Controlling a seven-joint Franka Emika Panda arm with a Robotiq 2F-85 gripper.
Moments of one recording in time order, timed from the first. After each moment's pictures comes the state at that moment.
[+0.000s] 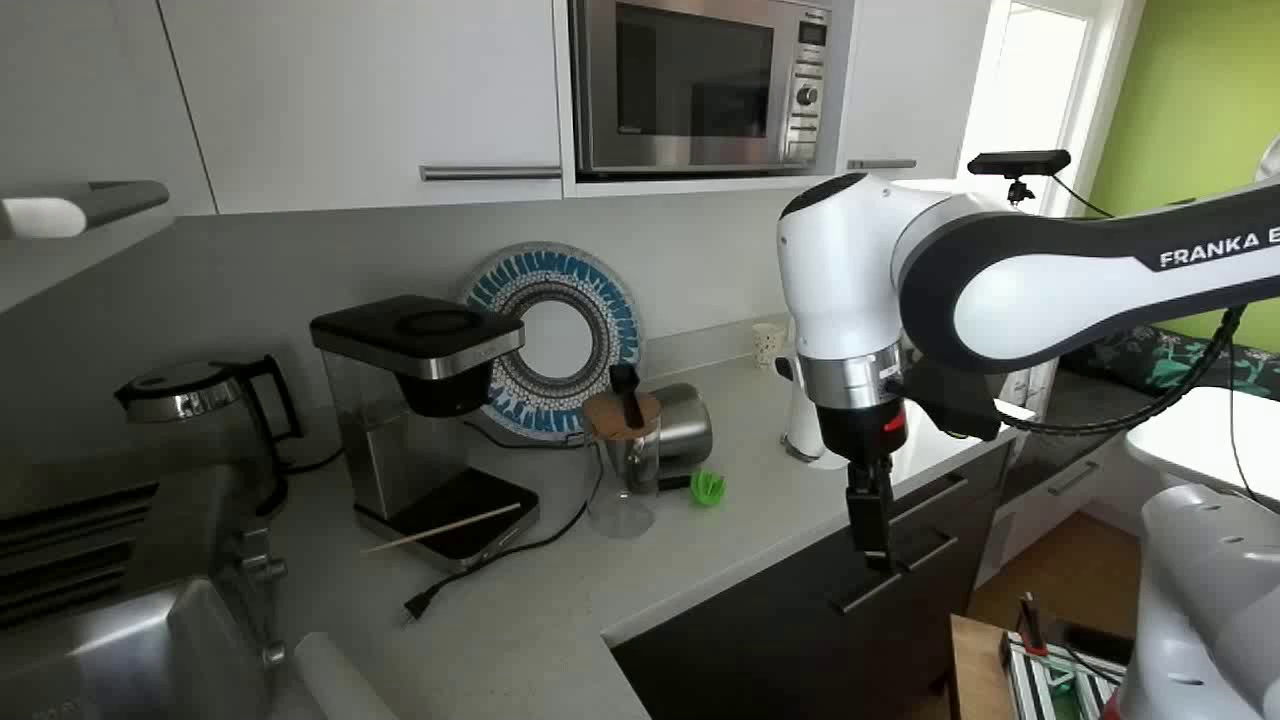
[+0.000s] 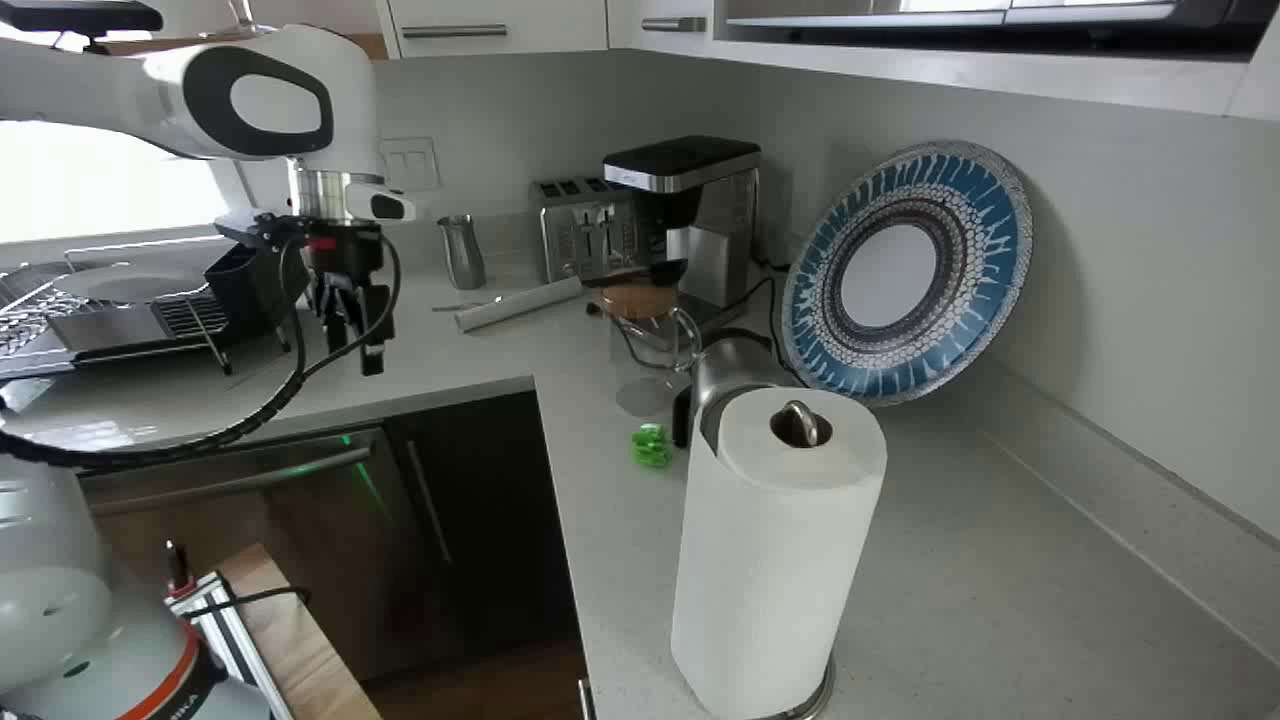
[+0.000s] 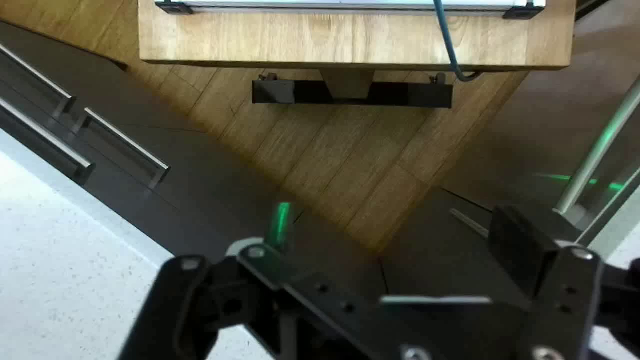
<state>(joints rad) 0.04 -0.60 0.13 -2.43 -0.01 1.57 0.12</state>
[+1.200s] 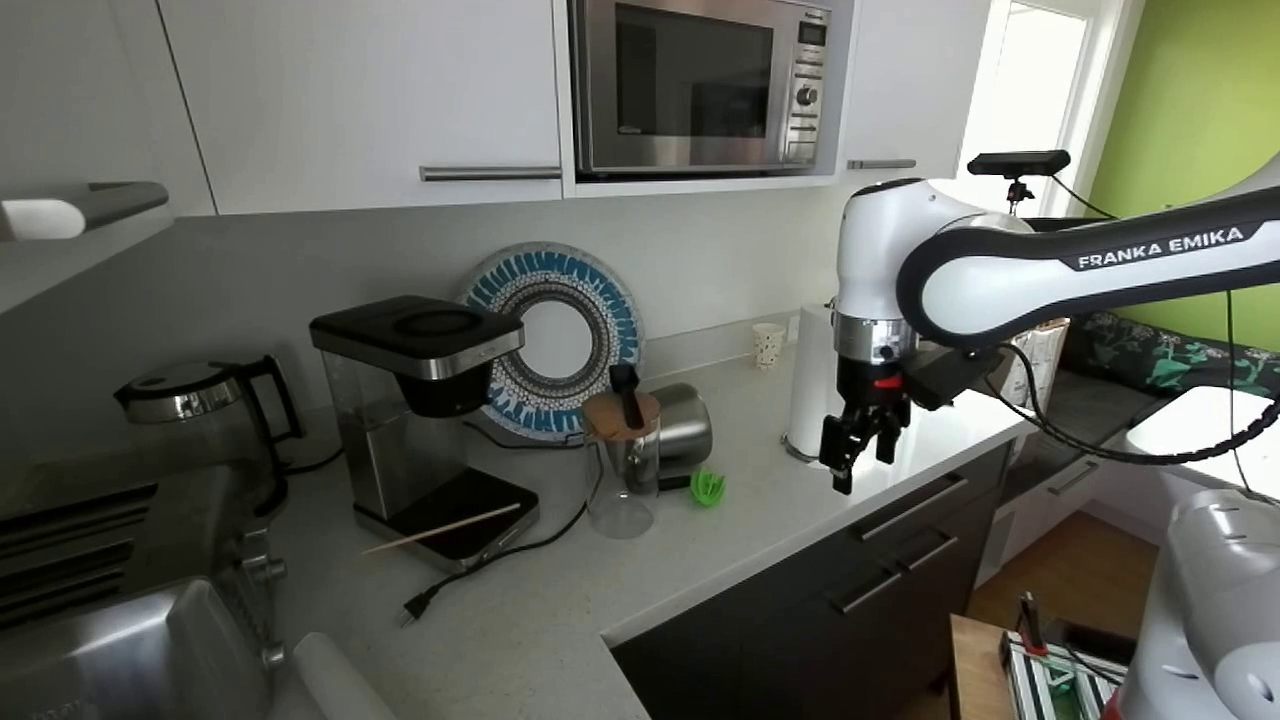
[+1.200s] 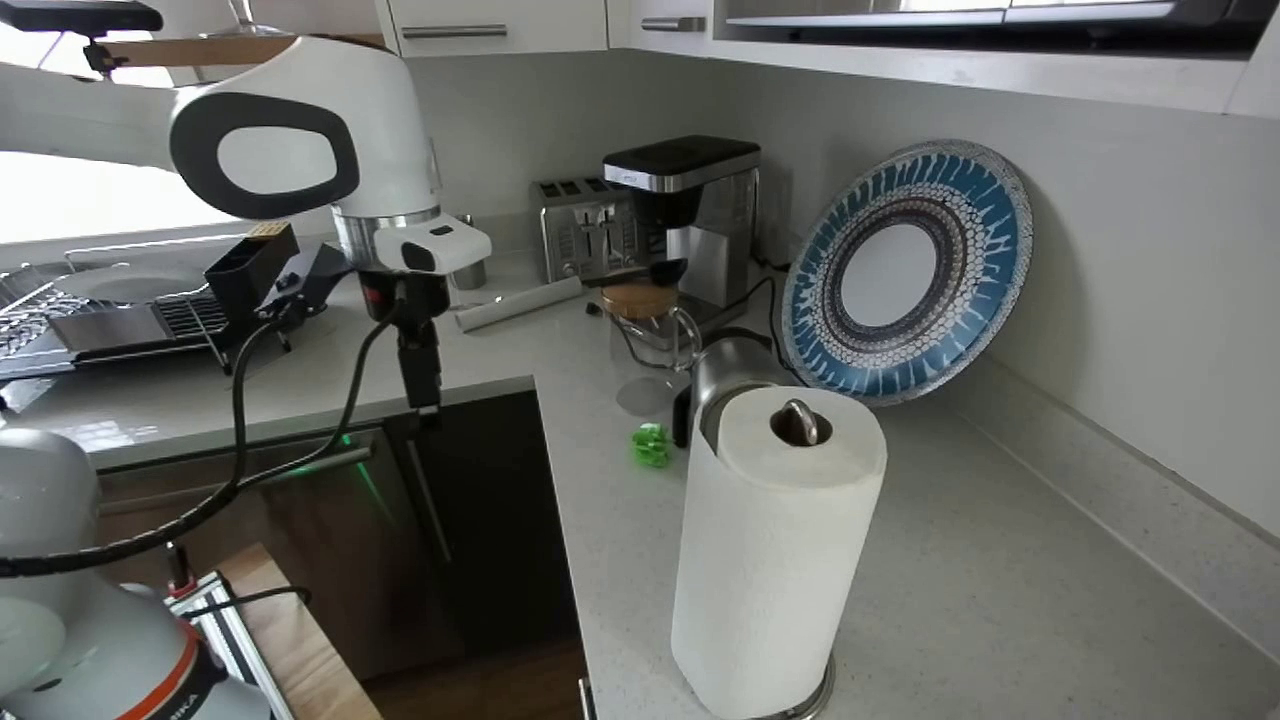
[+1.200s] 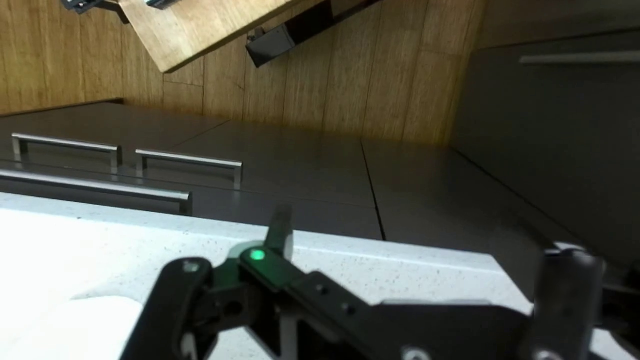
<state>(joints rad) -0.18 -0.69 -0.02 -2.56 -0.08 1.83 0.30</state>
